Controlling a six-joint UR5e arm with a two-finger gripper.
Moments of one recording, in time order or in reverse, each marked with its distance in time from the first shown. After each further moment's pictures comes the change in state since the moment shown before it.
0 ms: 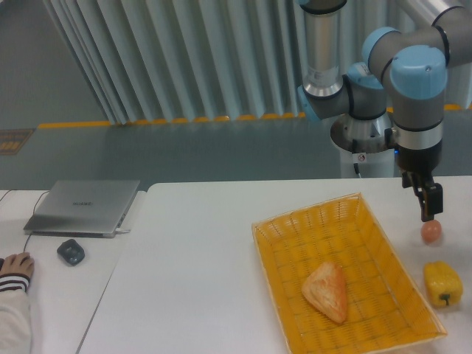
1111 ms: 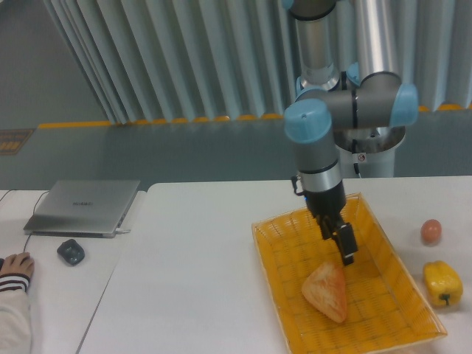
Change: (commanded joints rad) arm -0.230 -0.032 -0.097 0.252 0.055 -0.388
